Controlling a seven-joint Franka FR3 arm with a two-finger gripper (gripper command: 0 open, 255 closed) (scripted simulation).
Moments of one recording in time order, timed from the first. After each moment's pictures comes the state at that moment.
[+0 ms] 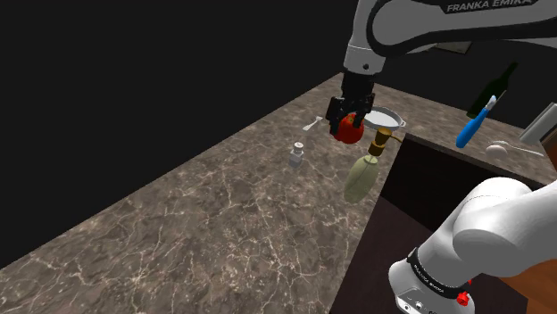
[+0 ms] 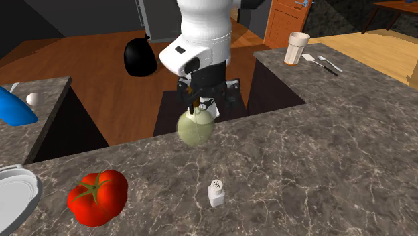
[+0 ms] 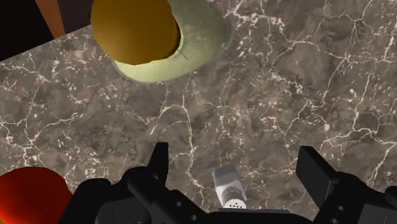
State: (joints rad) arm 0.02 -0.53 0.01 -2.38 0.04 1.76 0.16
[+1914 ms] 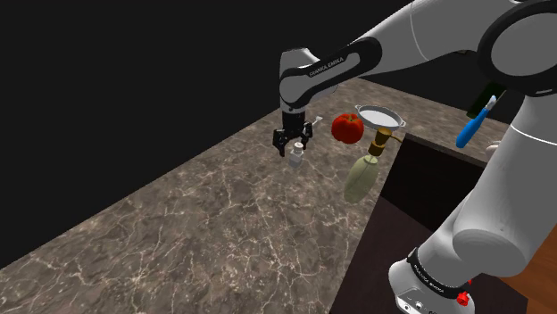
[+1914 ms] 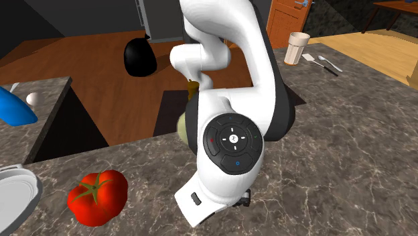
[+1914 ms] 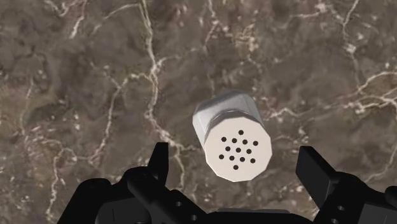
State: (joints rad) arm 0.02 0.19 0.04 -2.08 -0.01 2.07 0.26
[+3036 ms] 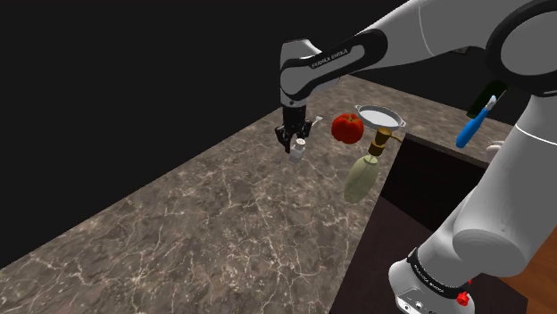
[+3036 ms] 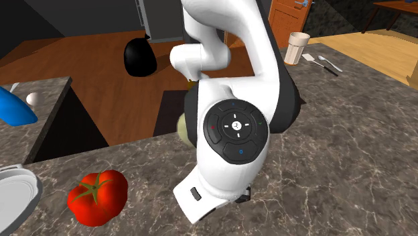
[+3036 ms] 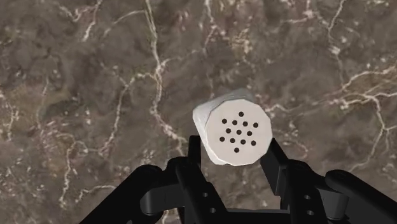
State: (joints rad) arm 0.02 0.16 0.04 -2.05 -0.01 2.02 0.26
